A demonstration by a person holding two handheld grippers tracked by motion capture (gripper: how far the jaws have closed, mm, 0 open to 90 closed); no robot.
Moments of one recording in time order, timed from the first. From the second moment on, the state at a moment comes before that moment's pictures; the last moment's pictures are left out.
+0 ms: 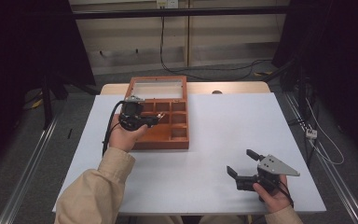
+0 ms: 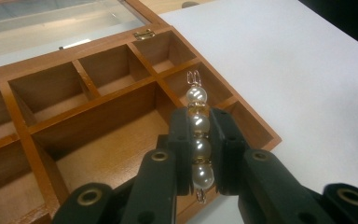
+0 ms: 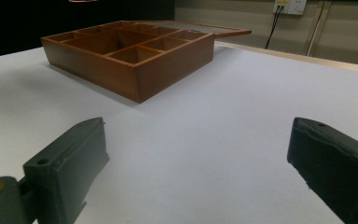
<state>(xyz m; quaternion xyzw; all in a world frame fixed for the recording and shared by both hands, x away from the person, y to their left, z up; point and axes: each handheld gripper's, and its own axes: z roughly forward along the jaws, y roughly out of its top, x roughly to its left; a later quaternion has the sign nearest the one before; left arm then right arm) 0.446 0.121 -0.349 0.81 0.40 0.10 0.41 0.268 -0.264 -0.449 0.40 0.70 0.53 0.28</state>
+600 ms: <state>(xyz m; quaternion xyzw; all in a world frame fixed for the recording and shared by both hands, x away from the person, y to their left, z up) 0.462 0.127 -0.346 0.80 0.41 0.10 0.41 0.268 -0.264 -0.449 0.40 0.70 0.53 0.27</state>
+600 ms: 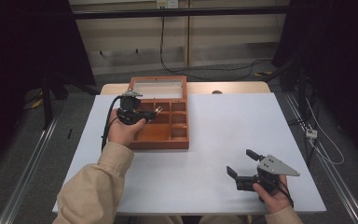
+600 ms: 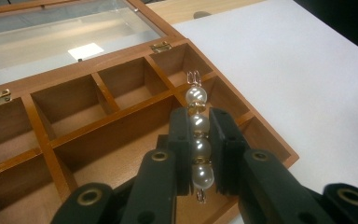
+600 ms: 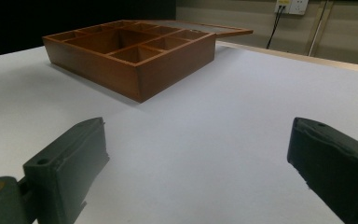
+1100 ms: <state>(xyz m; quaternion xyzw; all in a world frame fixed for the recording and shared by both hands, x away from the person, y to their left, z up) 0.478 0.130 -0.342 0.80 0.43 0.11 0.41 0.268 -0.265 -0.448 0.40 0.70 0.53 0.28</state>
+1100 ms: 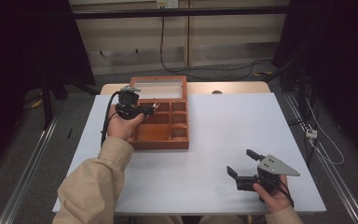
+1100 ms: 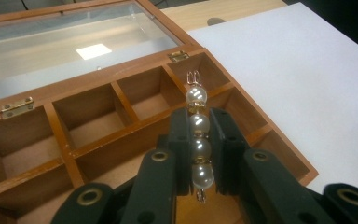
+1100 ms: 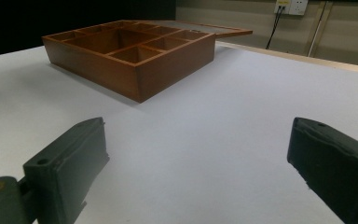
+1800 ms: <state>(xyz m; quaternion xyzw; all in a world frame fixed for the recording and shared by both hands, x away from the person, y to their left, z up) 0.500 0.137 -0.347 0.78 0.46 0.12 0.40 0.268 -0.265 -0.448 0.40 0.70 0.53 0.28</state>
